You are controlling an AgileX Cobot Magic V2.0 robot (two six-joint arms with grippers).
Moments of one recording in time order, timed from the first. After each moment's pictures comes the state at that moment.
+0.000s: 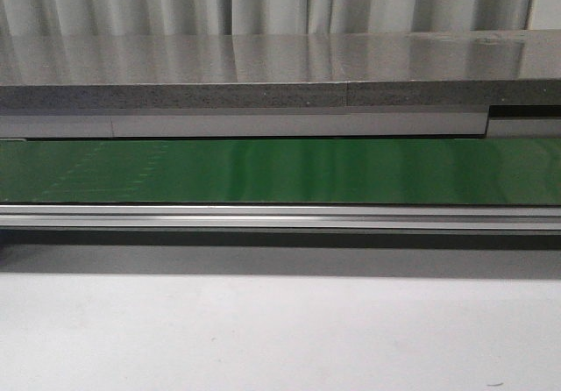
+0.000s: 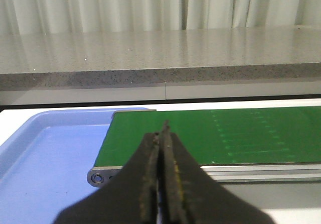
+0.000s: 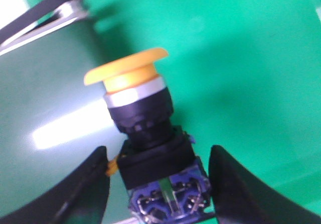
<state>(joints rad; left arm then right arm) -0.07 0.00 0.00 -0.04 0.09 0.08 -0.43 1.61 -1.23 0.12 0.88 0.02</state>
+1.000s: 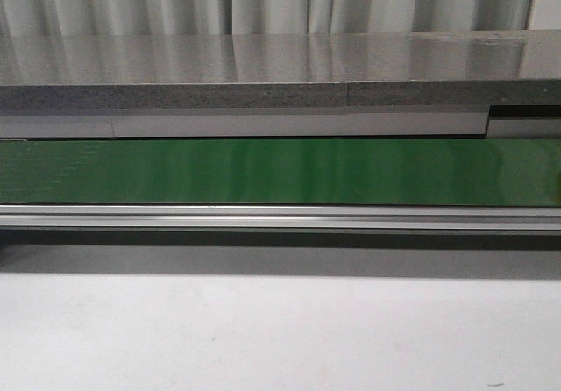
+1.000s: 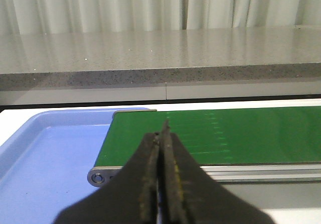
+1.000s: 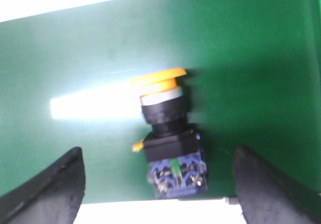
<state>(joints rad) -0.07 0.00 0.00 -0.04 0.09 0.08 -0.12 1.49 -1.11 0.15 0.80 0.05</state>
